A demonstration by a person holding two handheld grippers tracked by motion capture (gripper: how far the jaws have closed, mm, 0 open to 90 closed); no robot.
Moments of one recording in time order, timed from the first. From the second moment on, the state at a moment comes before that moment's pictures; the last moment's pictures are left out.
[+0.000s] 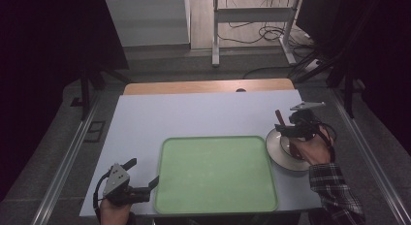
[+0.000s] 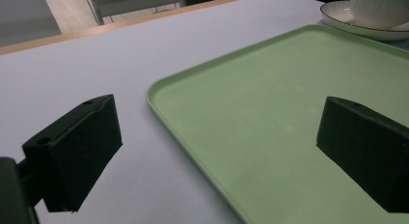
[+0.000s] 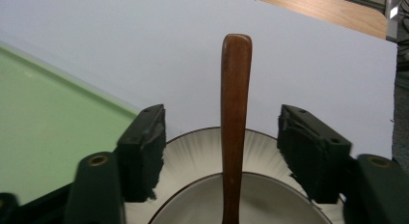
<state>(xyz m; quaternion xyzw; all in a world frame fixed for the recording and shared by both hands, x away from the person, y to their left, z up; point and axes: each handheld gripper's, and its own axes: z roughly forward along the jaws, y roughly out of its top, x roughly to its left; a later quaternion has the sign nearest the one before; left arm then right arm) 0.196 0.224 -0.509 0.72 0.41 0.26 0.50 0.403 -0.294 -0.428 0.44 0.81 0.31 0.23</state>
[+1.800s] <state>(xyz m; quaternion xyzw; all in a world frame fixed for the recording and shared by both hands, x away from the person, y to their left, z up) 0.196 0.223 -0.509 0.72 0.40 0.27 0.49 0.431 -0.277 -0.385 0.46 0.85 0.22 0.16</state>
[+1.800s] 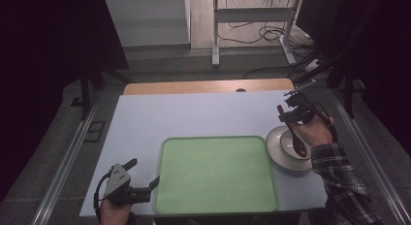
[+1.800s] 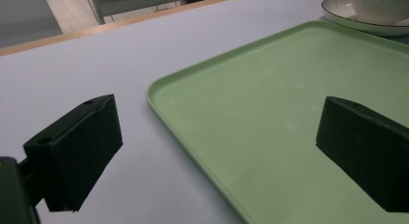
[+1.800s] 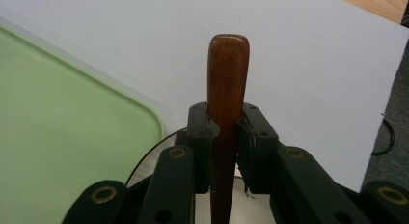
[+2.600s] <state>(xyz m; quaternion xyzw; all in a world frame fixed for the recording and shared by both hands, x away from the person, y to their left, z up) 0.196 0.222 -0.508 0.73 0.40 0.27 0.49 0.416 -0.242 -0.373 0.46 0.87 0.17 0.11</state>
